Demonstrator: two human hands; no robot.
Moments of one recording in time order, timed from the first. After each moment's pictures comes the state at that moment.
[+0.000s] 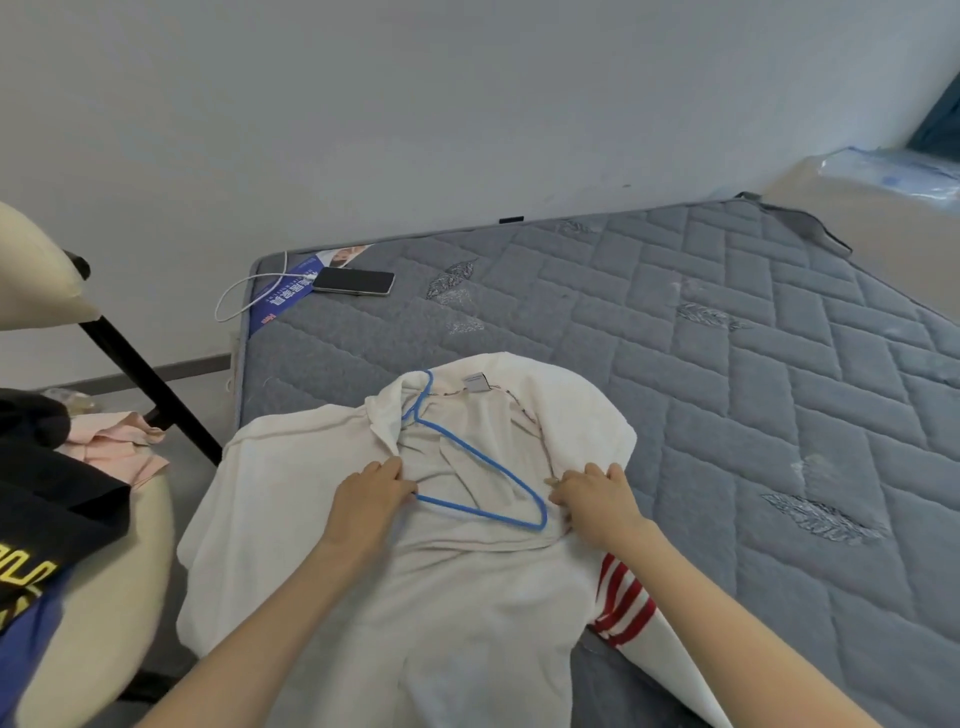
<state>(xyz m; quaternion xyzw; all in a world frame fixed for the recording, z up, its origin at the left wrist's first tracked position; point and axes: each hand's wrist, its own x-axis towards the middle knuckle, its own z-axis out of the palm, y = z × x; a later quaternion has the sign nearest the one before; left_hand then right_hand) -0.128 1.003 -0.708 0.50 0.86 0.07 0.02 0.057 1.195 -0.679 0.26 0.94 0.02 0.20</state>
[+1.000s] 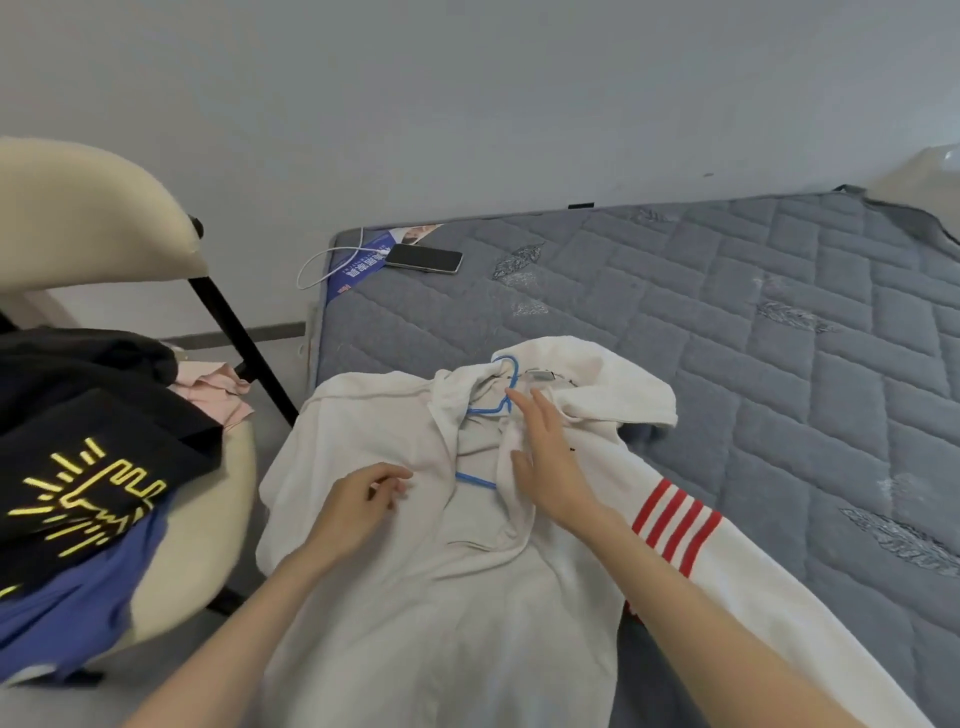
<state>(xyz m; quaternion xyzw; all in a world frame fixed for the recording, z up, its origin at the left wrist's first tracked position) -0.137 0.927 -0.712 0.27 0.84 0.41 0.22 -0.008 1.132 -0.686 0.21 0.89 -0.40 -0.12</state>
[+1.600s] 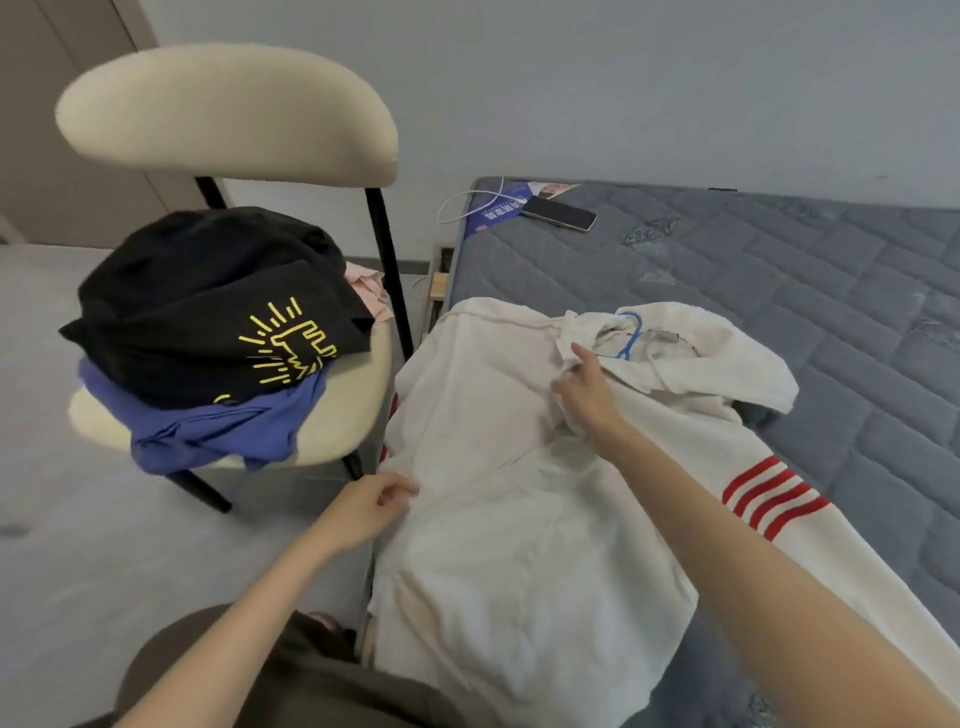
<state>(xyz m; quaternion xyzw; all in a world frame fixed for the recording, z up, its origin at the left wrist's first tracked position) -0.076 0.756 -0.728 0.18 0.88 0.32 0.31 -0.051 1.039 -0.677 0.30 0.74 -0.60 -0.05</state>
